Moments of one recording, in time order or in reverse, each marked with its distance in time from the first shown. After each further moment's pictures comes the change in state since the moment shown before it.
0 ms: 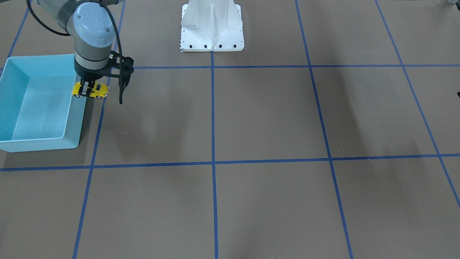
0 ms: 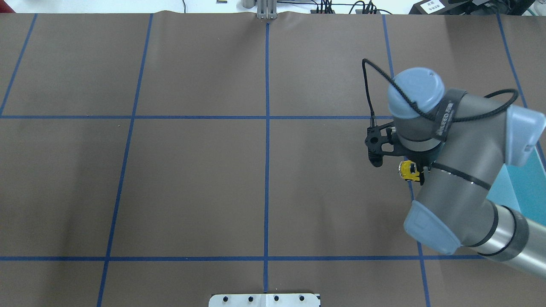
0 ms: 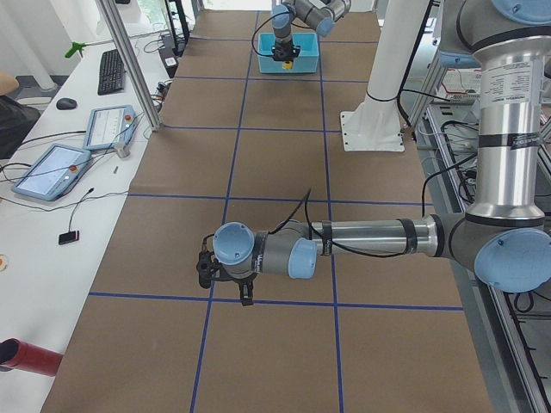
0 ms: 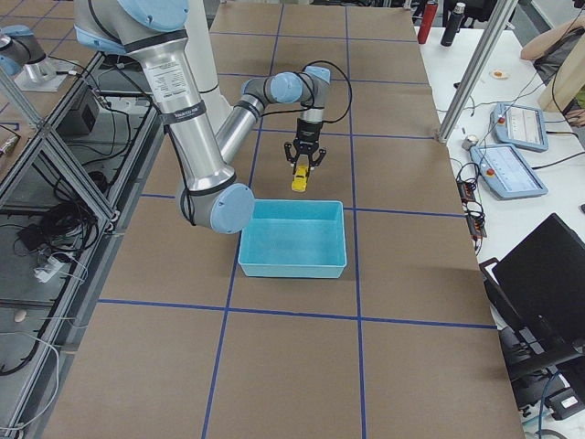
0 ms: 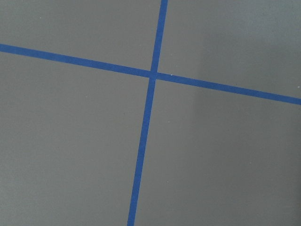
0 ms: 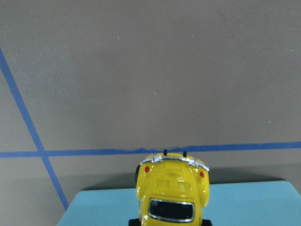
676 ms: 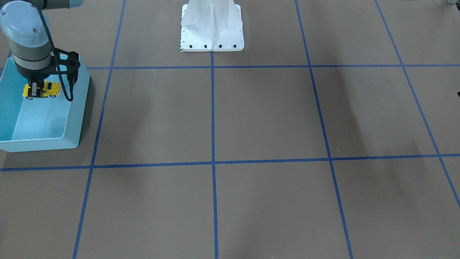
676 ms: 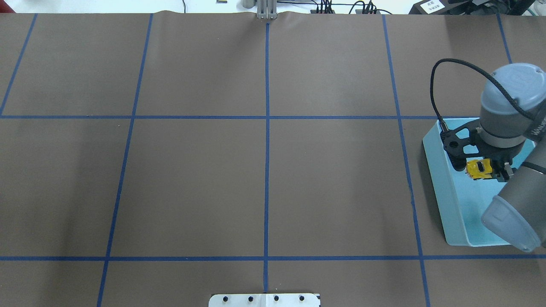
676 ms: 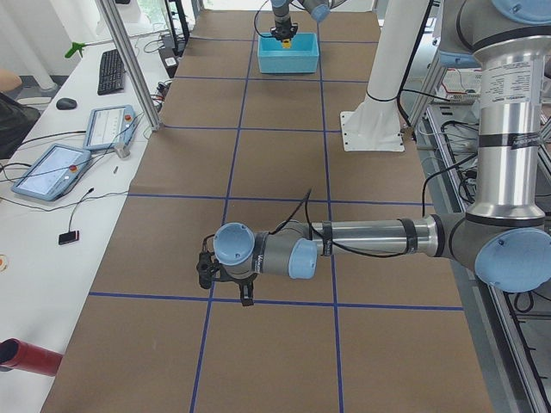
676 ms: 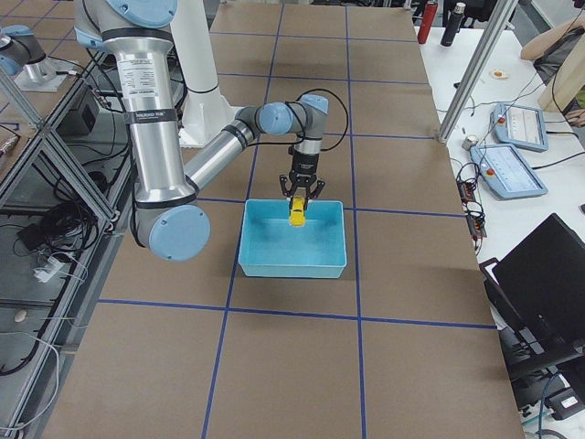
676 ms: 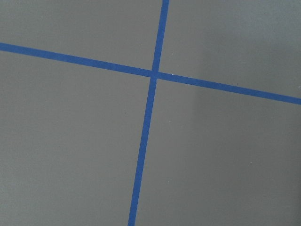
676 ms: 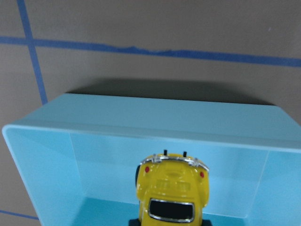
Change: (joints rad) left arm -0.001 0.001 0.000 0.000 0.000 0.000; right arm 0.077 -0.320 0.063 0.234 -0.005 -0.242
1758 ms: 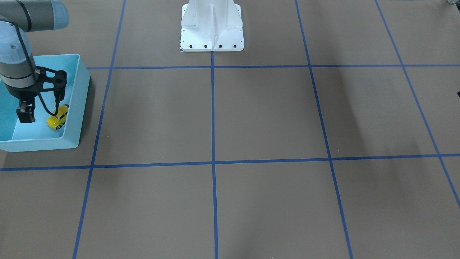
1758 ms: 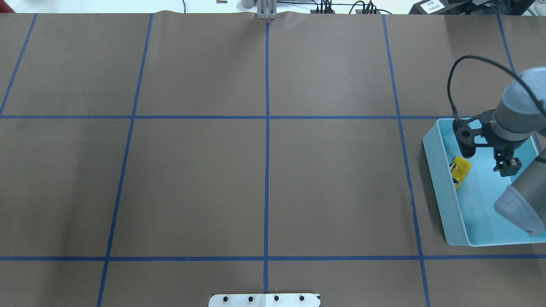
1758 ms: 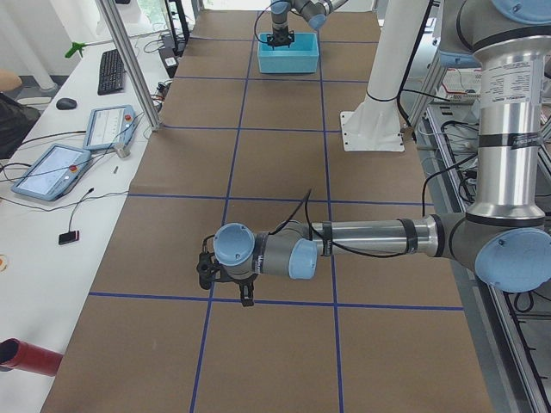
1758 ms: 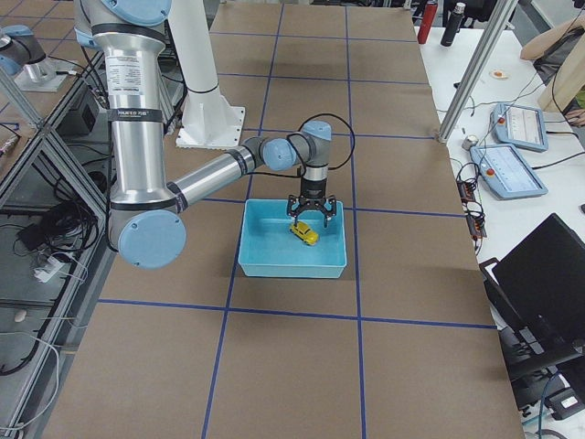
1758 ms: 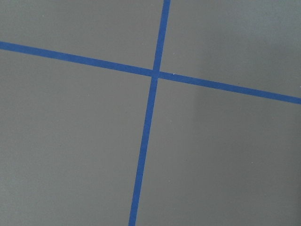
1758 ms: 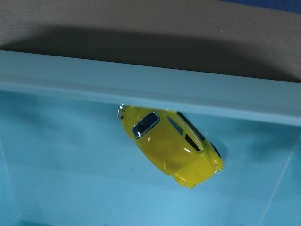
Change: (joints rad) left arm 0.000 0.000 0.002 0.002 0.000 0.000; right arm 0.104 -0.056 -0.132 0.305 0.032 0.069
